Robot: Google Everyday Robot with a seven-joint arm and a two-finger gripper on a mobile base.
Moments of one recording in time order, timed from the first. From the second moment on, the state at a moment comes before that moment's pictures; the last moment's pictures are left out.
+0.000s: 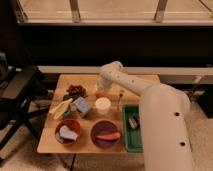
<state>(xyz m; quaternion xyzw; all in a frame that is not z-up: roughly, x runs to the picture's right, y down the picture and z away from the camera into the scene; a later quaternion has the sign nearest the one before) -0.011 0.010 0.960 -0.26 0.04 0.65 0.71</state>
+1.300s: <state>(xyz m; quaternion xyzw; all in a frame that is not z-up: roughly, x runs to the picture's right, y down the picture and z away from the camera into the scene) 0.075 0.027 0.728 -0.36 -0.06 0.62 0.70</state>
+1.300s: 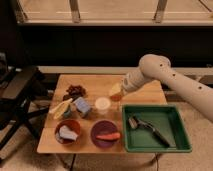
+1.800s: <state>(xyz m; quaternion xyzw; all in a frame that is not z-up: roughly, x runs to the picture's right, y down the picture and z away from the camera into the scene) 0.022 0.031 0.711 -0.42 -0.10 0.58 0.69</state>
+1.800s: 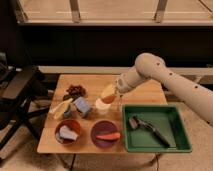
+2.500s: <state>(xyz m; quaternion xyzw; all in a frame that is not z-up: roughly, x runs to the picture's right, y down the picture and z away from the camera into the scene) 0.000 0.032 0.741 -0.43 -0.10 0.59 0.68</state>
